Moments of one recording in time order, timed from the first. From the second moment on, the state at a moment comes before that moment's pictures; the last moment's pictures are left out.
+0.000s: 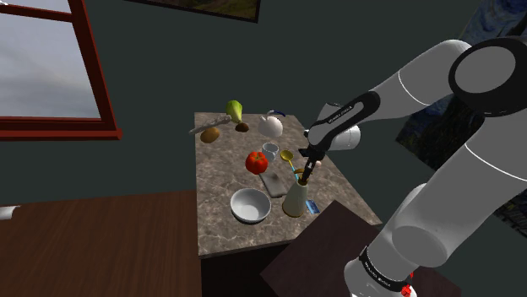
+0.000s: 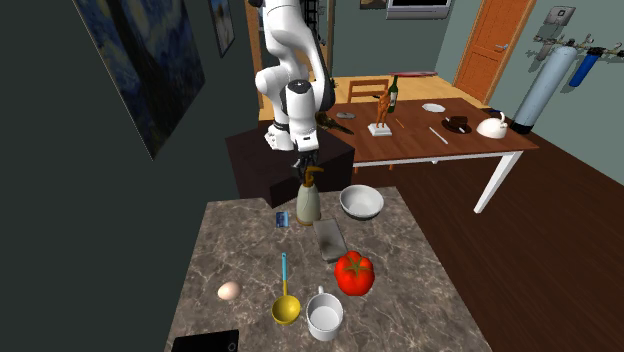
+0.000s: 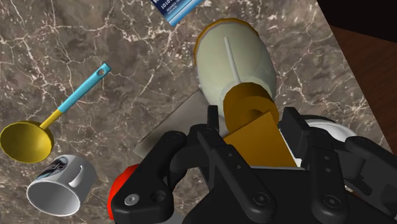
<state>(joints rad) 0.00 -0.08 -0.40 -2.68 0.05 2.62 -0.81</state>
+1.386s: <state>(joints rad) -0.03 -0.25 -0.37 -2.65 -0.06 2.42 -0.72</state>
